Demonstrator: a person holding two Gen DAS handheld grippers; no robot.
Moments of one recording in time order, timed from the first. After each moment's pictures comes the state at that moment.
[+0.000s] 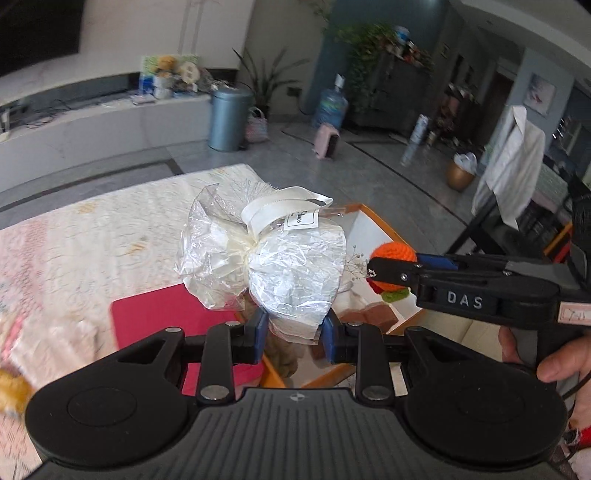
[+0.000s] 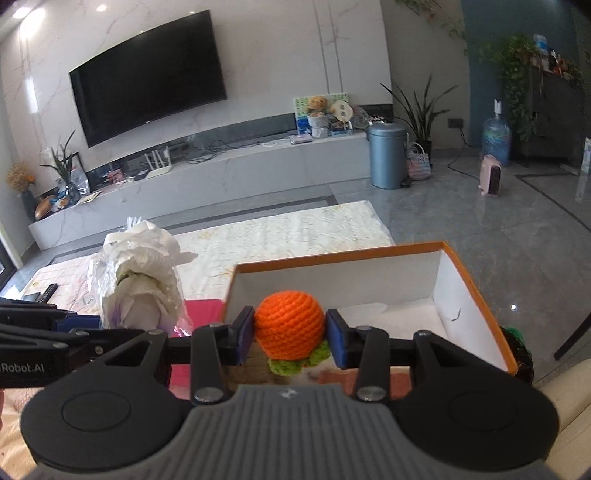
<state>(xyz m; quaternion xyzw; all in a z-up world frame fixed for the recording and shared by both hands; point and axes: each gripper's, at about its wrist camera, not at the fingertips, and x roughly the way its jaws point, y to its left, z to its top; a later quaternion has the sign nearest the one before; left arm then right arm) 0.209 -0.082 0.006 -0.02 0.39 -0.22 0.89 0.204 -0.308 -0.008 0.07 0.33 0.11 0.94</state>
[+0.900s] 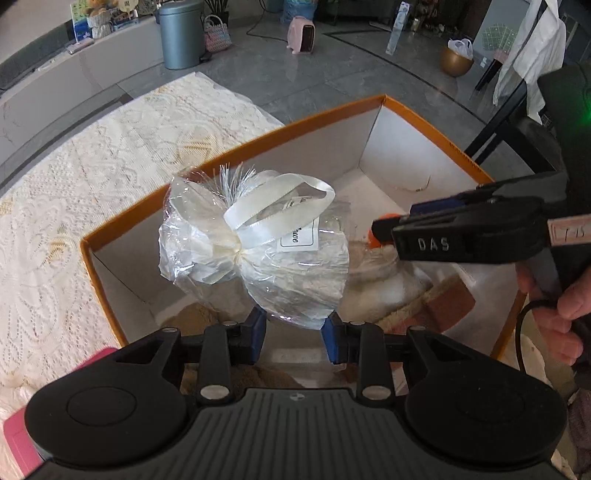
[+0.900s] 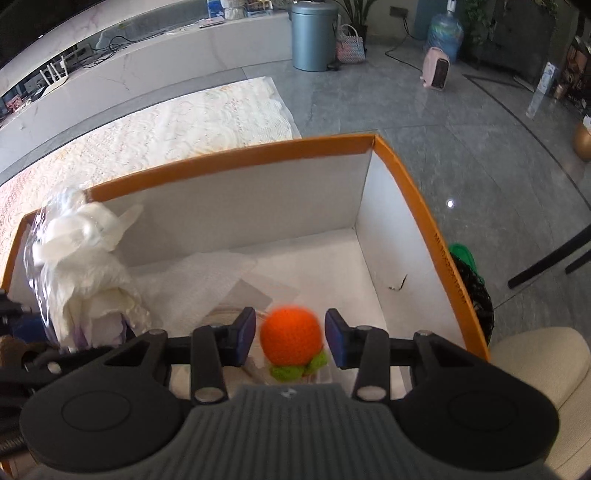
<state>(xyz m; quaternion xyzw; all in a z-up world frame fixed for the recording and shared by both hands) 0.316 -0.160 -0.088 0.09 0.51 -0.25 0.81 0.353 -0.354 -0.114 0.03 0.51 0.00 0.86</state>
